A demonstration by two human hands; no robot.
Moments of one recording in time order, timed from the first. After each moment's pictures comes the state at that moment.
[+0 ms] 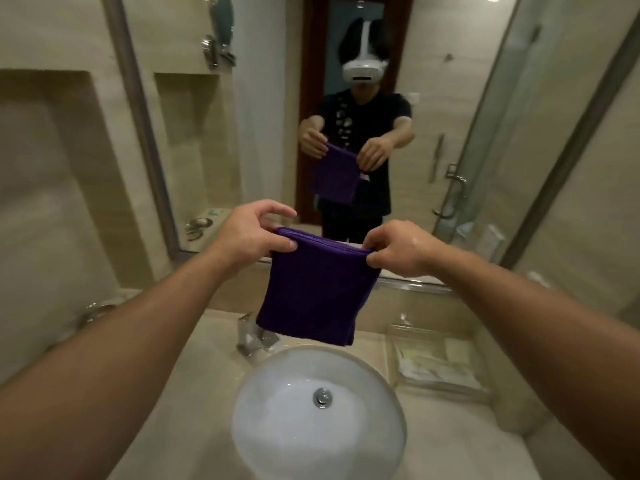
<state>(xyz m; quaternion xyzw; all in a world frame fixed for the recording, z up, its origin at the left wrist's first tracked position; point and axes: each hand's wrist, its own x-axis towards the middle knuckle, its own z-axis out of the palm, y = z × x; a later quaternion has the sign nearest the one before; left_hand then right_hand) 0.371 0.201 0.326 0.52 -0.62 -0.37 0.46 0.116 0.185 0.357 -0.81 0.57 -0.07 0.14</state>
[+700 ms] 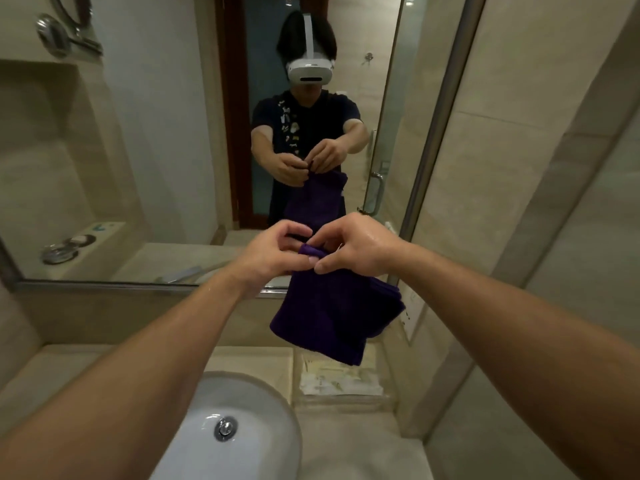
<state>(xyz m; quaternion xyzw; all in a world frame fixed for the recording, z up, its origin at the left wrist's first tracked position) 0.105 0.115 0.296 0.42 -0.64 -0.51 0.39 -0.080 0.136 0.358 -0.82 0.52 -0.14 0.19</state>
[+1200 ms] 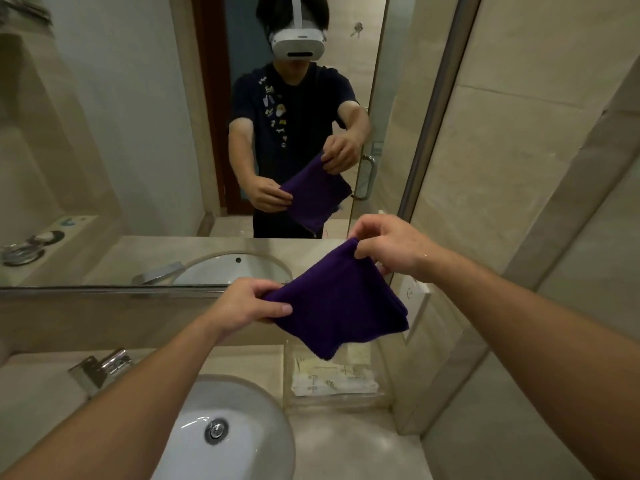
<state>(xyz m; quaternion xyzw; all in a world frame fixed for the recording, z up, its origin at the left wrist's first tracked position) 0.117 0.080 0.206 0.46 -0.65 -0.52 0.31 -0.144 0.102 0.333 -0.68 0.60 -0.24 0.35</state>
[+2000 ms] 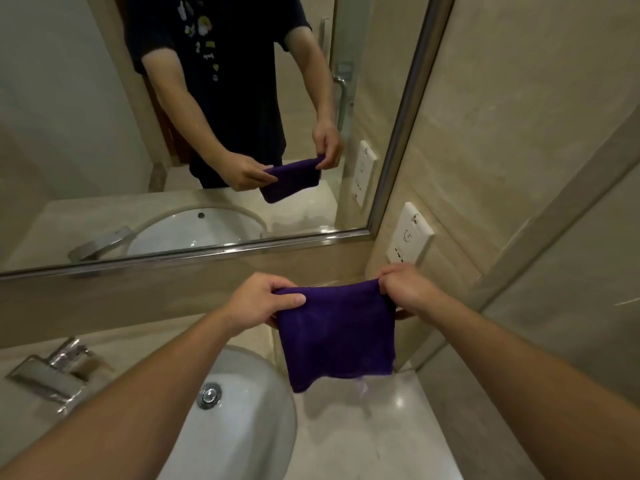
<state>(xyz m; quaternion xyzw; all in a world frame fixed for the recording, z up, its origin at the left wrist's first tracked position) 0.076 0.039 0.106 0.45 -0.65 -0.58 0.19 -0.178 0.105 0.156 -0.40 0.78 -0.23 0.42</state>
